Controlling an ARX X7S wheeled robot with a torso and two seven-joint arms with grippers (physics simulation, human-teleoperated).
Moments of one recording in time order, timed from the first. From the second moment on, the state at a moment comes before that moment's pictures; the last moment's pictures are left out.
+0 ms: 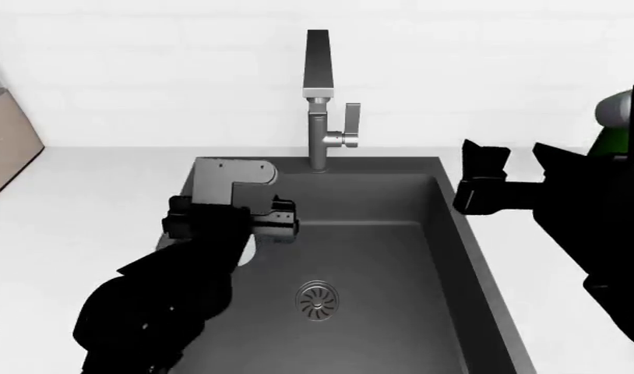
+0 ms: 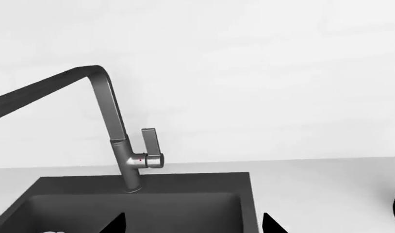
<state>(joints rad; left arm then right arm) -0.69 -0.17 0.28 0.12 -0.59 -0.99 -0.48 0.80 0.68 0.10 -0.51 1.73 1.18 0.98</state>
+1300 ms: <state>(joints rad) -0.84 -0.02 0.41 -0.65 -0.44 -0.51 -0.61 0.76 0.67 0.07 -0.53 1.68 1.12 0.93</state>
